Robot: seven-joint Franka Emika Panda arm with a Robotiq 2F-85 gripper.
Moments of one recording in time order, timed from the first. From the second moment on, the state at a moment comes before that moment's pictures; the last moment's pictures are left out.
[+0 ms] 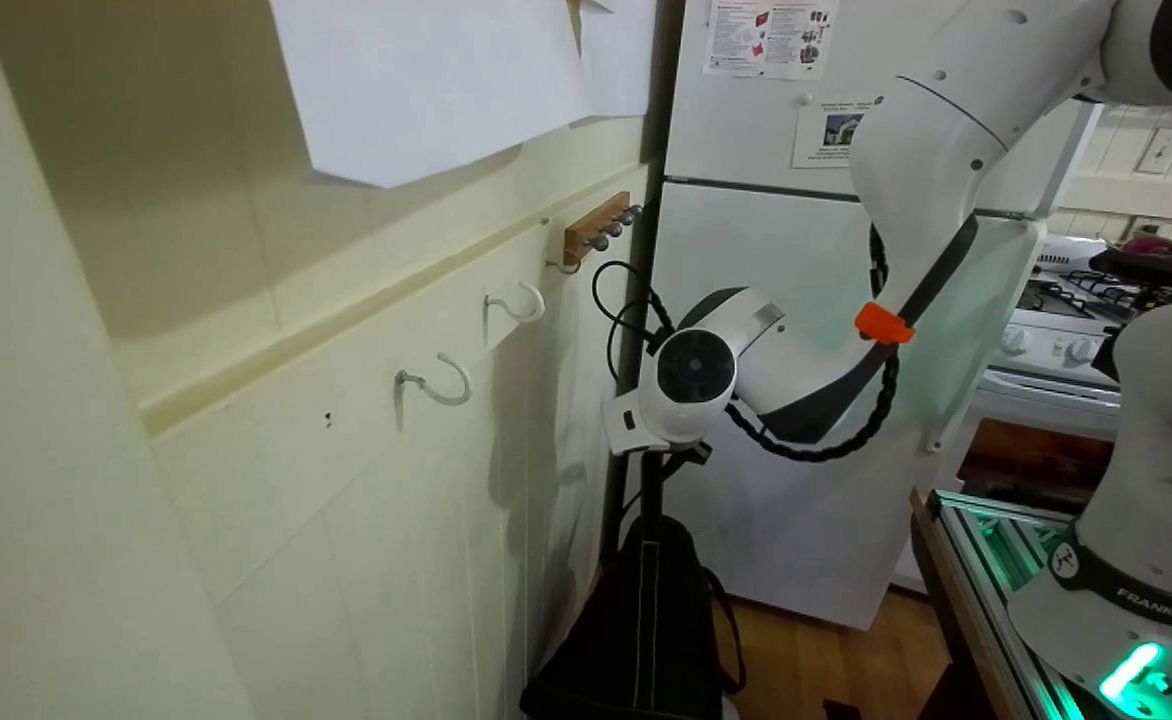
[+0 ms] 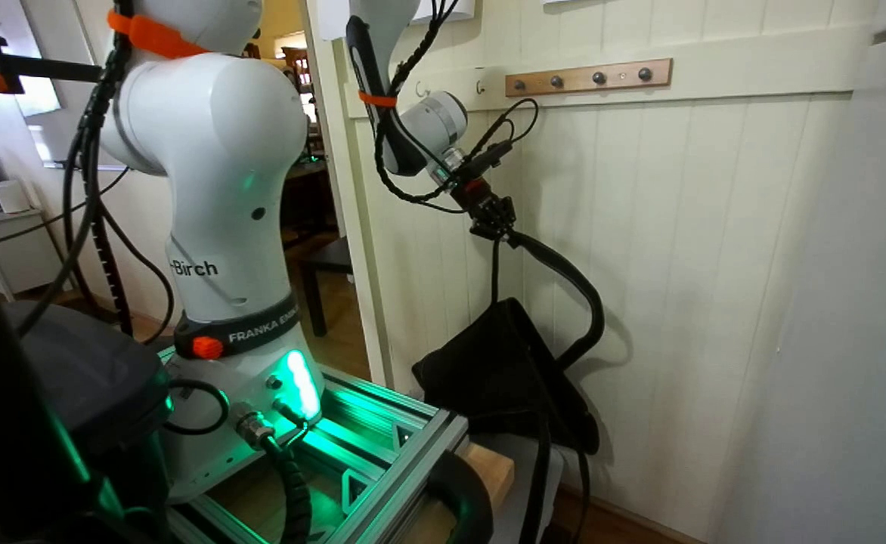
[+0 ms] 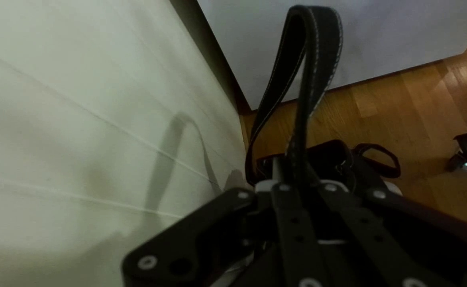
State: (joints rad) arm 0.03 0.31 -0.03 -2.31 -1.20 2.35 -0.30
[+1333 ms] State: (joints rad) arm 0.11 0.24 0.13 -2.37 -1.34 2.04 -0.61
